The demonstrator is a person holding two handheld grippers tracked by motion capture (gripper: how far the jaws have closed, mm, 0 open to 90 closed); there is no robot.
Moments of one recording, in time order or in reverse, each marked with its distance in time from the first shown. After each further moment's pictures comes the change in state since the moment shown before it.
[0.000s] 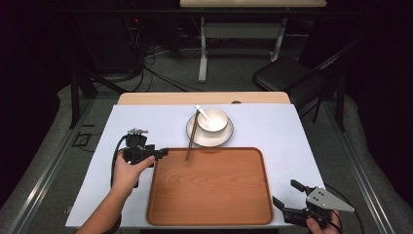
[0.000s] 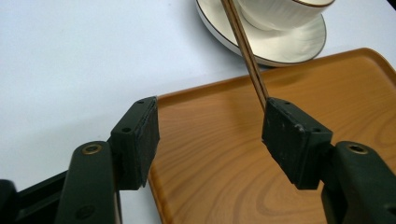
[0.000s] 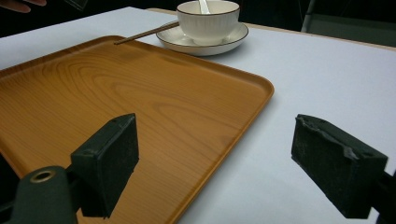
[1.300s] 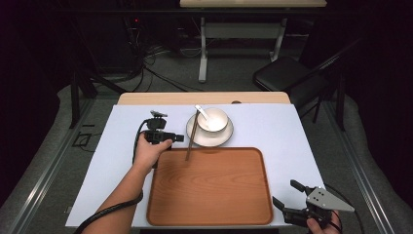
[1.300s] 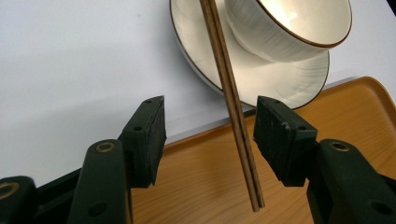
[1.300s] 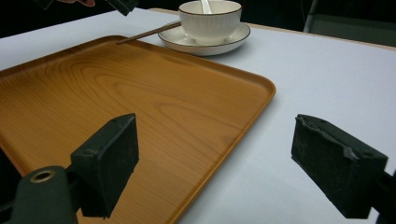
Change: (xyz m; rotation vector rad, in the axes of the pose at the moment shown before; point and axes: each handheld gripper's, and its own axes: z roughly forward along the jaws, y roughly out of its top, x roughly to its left) left arm -0.014 0.052 0.061 0.111 -0.042 -0.058; right arm -0.001 0.000 0.000 0.000 0.008 -0.002
